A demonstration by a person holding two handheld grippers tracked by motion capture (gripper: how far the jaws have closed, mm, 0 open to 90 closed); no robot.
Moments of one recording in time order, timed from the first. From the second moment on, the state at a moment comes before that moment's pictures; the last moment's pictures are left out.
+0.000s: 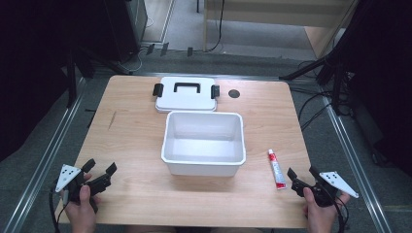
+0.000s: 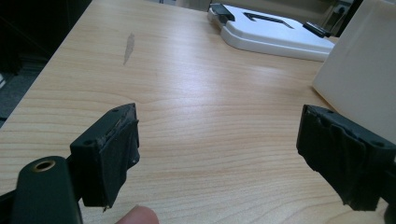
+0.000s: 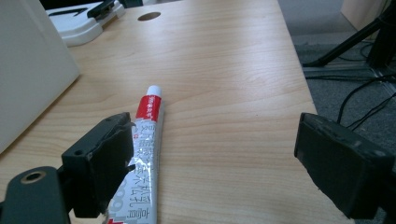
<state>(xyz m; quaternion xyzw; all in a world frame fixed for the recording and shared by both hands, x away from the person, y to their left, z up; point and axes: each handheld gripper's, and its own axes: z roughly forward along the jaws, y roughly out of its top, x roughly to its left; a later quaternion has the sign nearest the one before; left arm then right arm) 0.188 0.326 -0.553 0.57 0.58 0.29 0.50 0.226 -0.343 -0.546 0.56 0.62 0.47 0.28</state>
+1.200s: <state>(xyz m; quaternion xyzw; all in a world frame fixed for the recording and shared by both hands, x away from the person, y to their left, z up) 0.189 0.323 -0.553 0.60 0.57 0.29 0.48 0.313 -0.278 -0.490 0.58 0.82 0.04 0.03</state>
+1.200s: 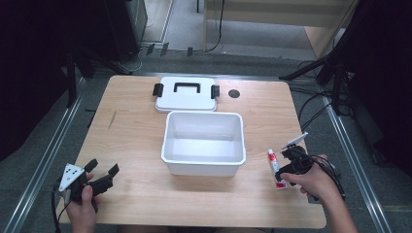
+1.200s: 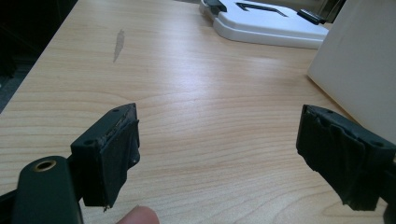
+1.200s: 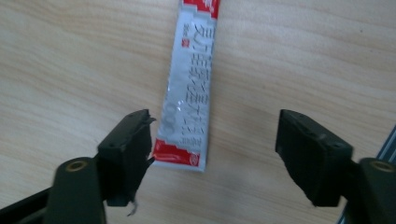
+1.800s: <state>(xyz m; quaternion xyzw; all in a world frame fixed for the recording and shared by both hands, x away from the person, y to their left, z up) 0.190 0.322 -0.552 0.61 0.56 0.29 0.48 0.341 -0.260 -0.502 0.60 0.80 0.02 0.01</state>
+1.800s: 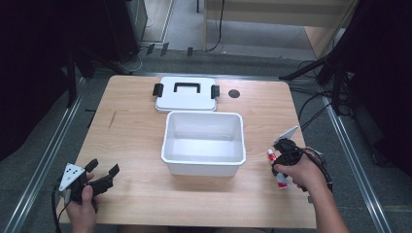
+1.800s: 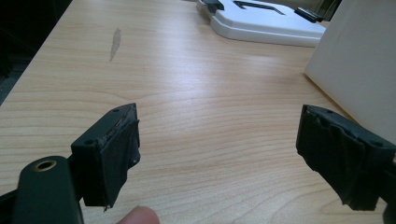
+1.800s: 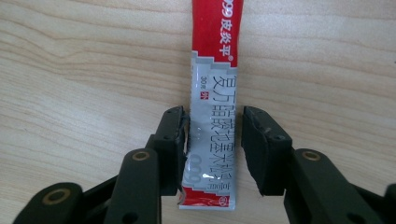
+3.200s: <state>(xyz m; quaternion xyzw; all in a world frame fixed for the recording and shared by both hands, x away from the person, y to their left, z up) 0.191 0.321 -0.552 0.61 0.56 0.29 0.48 0.360 -0.218 -0.414 0.55 0.83 0.06 0.01</state>
